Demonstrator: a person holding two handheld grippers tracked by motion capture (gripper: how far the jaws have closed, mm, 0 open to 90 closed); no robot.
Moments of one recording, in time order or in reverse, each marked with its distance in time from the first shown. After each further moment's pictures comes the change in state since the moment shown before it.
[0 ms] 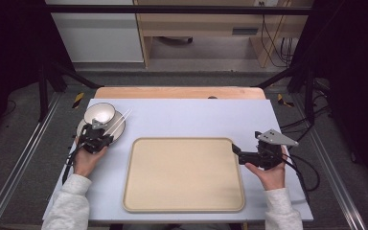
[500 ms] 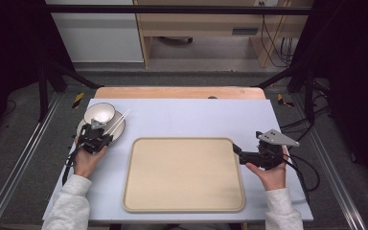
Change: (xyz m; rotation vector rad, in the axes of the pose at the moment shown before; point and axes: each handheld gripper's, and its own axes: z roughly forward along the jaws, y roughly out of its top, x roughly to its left) left arm -0.003 0.002 -0.007 -0.016 0.010 -0.023; right arm -0.001 0.000 -0.002 -0.002 -0.013 0.003
